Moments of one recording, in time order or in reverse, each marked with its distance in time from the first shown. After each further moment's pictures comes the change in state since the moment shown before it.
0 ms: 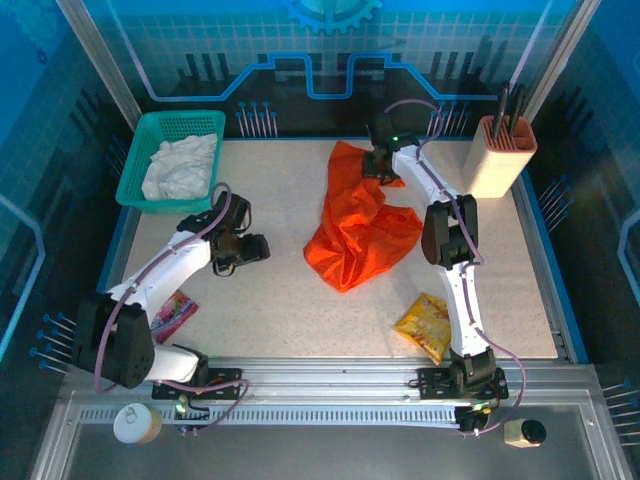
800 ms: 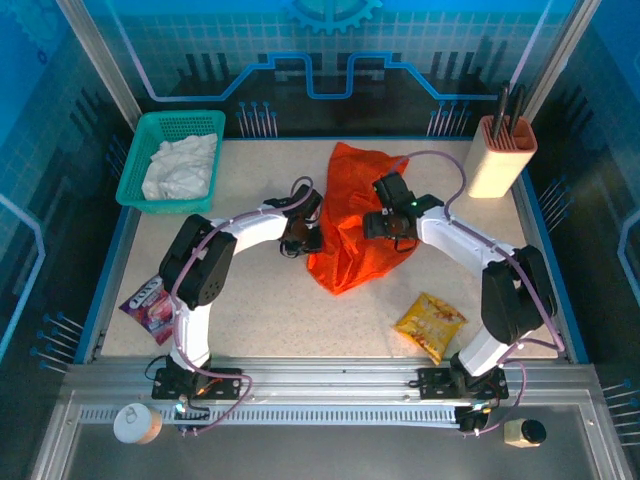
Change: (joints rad) left arm -0.234 0.615 0.344 0.249 0.110 -0.024; right arm 0.159 -0.798 -1.063 0.248 -0.016 0.095
